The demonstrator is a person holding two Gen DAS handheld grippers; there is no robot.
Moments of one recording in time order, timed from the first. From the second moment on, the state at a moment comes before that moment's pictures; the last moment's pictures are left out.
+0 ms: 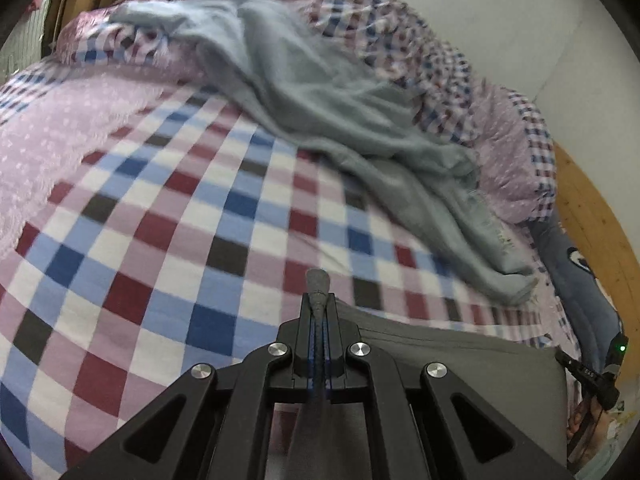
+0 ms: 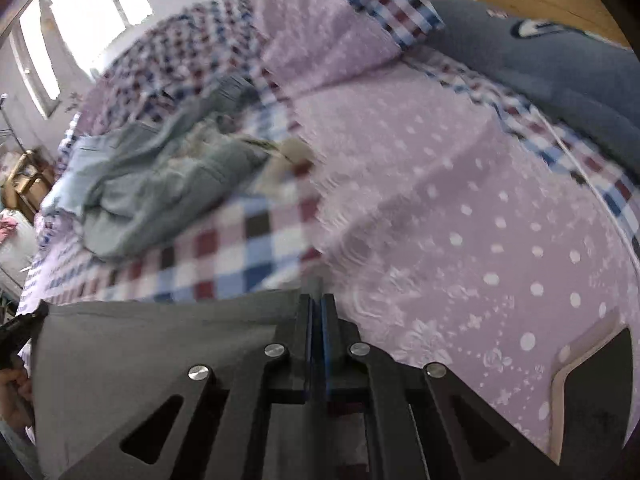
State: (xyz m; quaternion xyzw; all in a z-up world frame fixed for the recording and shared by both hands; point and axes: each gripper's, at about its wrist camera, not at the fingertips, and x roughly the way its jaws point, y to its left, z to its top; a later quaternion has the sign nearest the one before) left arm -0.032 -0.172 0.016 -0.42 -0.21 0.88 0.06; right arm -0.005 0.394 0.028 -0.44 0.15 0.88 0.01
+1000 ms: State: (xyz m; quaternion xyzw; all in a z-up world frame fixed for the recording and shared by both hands) left arm -0.033 -0.114 0.020 -0.45 -0.03 0.89 0.02; right arm -0.014 0.291 0.021 -0.47 0.05 0.88 -0.01
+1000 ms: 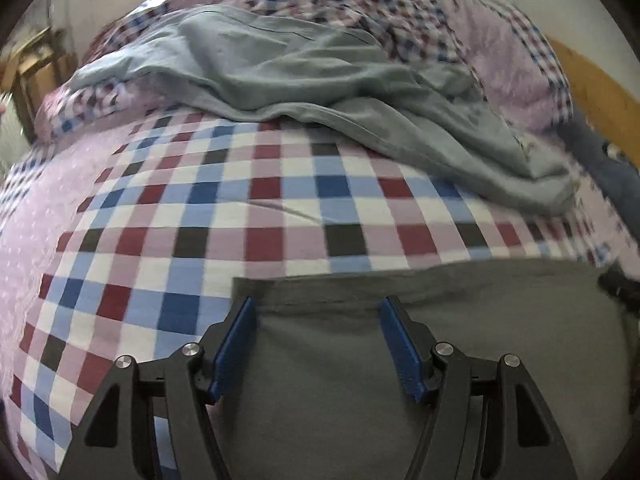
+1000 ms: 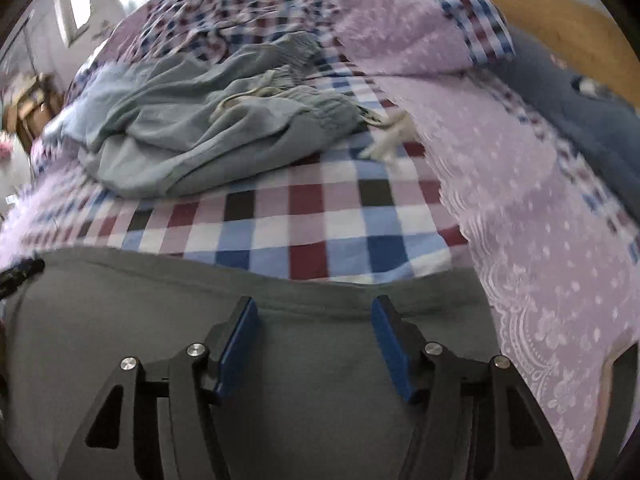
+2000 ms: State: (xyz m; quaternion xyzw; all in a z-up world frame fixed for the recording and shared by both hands) left arm 0.141 -0.236 0.052 -0.39 -0.27 0.88 -0.02; right arm 0.158 0.330 0.103 -0.34 0.08 0.94 0.04
